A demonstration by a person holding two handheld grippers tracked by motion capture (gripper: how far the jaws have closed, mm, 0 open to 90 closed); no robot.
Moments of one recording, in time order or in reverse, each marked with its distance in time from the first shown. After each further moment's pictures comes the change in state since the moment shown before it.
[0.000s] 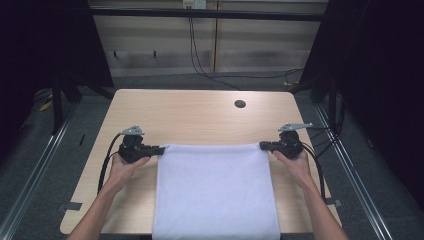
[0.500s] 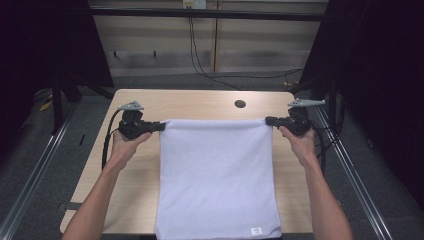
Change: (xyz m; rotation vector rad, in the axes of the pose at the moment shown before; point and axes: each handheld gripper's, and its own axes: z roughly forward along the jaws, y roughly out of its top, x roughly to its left) left arm 0.009 0.066 -0.007 -0.085 0.063 0.024; right arm -0.017 0.063 -0.026 -0.125 -0.053 0.007
